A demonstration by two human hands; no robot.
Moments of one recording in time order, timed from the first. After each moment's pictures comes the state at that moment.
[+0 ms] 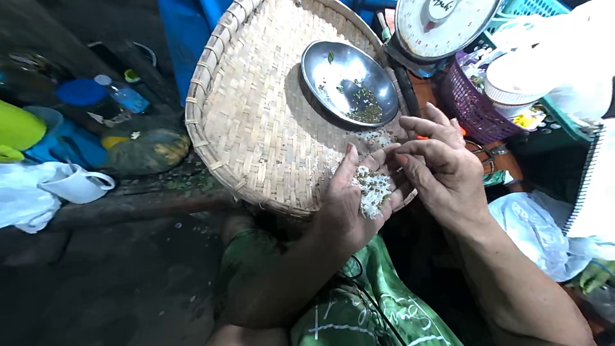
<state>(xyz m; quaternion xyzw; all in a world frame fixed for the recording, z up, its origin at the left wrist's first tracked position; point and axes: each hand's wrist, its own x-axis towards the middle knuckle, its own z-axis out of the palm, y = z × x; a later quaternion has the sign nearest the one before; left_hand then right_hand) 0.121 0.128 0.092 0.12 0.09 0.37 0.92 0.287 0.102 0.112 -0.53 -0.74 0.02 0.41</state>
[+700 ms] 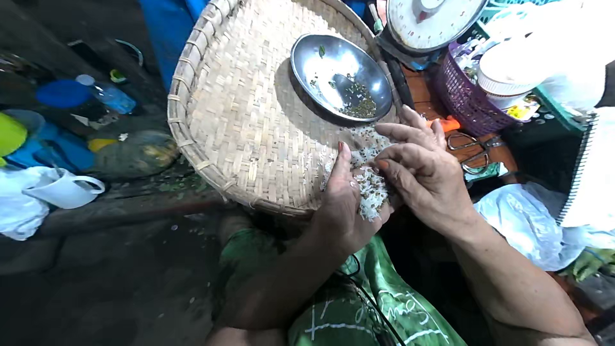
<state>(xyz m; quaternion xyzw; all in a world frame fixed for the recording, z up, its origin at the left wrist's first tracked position) 0.124 0.120 0.095 0.10 0.16 0.35 0.92 0.276 0.099 0.110 -0.52 -0.76 0.04 0.40</state>
